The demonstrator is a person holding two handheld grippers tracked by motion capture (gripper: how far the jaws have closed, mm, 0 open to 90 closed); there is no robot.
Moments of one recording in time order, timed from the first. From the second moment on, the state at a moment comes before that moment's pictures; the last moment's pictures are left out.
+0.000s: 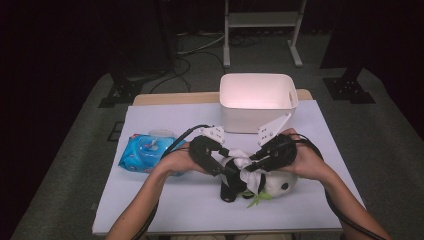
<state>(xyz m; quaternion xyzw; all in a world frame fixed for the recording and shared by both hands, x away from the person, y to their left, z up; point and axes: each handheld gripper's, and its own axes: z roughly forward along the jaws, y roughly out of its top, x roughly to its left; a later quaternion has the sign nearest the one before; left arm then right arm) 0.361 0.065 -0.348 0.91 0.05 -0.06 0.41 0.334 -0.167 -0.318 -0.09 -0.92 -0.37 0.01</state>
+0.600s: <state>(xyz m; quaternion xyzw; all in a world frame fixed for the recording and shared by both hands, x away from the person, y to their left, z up) 0.355 0.064 -0.345 0.92 0.04 -0.06 0.39 0.334 -0.218 -0.317 -0.16 -0.93 -0.32 -0.03</state>
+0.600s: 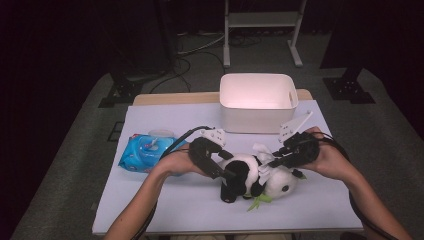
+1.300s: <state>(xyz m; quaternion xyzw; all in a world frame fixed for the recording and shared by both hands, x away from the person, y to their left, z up) 0.357 0.050 -0.331 0.92 0.04 -0.06 0.38 0.324 -0.247 -0.331 -0.18 -0.93 -0.33 -0.01</state>
